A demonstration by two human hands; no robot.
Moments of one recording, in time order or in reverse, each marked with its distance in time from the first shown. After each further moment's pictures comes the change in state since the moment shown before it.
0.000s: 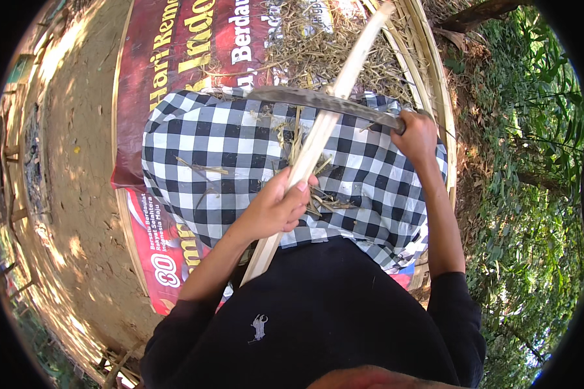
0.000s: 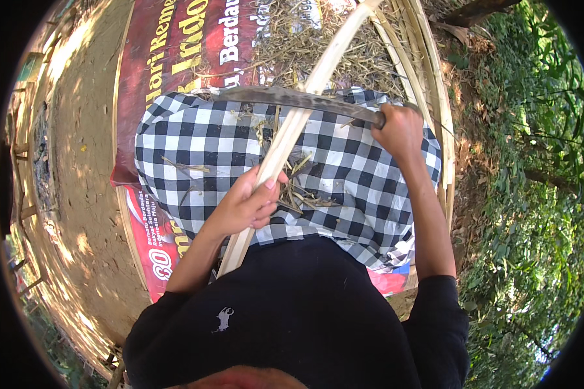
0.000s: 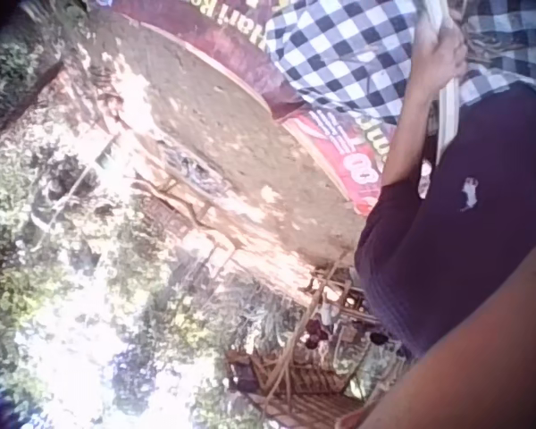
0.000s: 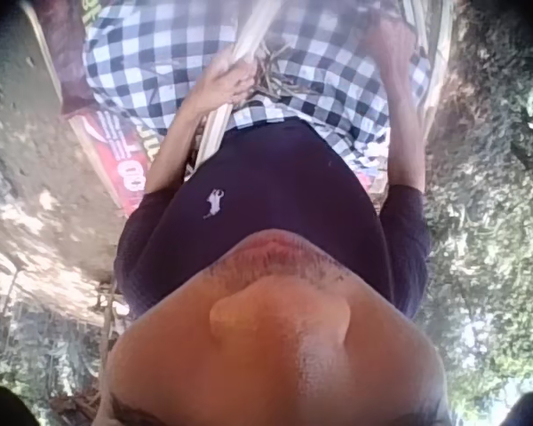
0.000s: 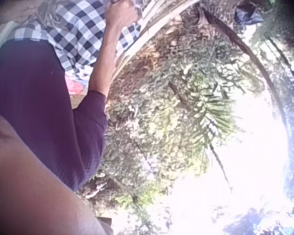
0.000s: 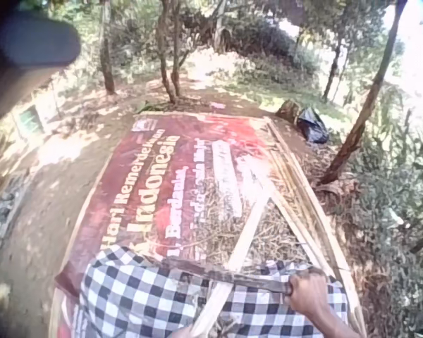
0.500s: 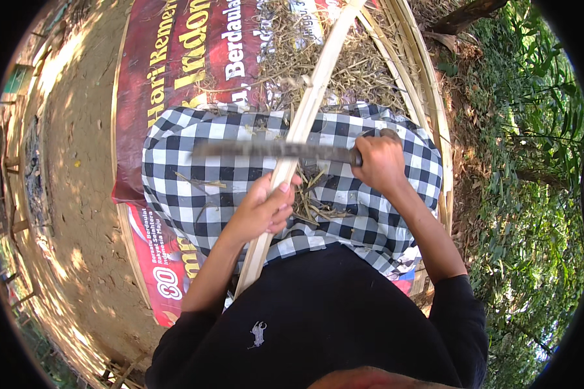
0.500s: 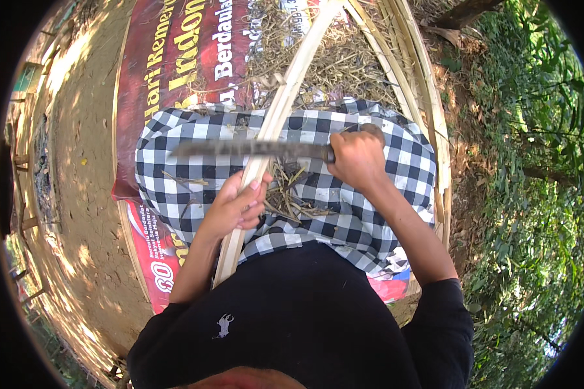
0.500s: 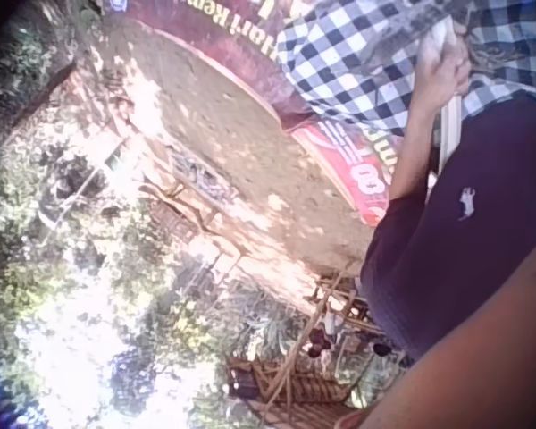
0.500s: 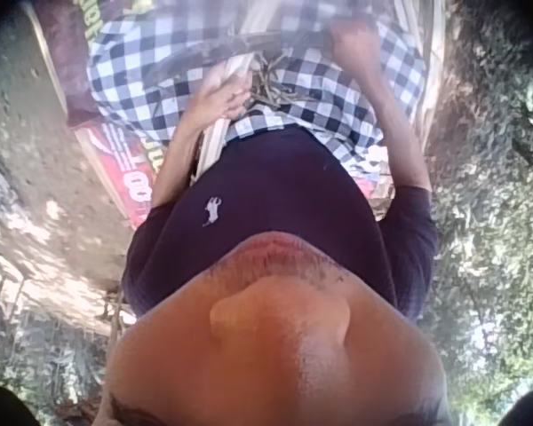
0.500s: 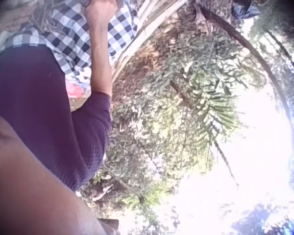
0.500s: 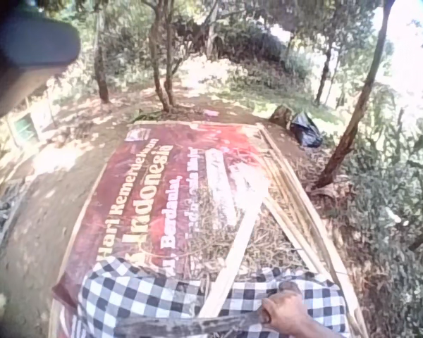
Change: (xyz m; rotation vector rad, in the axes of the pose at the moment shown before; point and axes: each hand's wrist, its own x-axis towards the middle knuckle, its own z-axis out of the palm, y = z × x) left_hand 0.000 0.005 -0.018 -0.021 0.058 0.066; right_hand 0.004 -0.062 -0.002 0.083 -0.121 -0.185
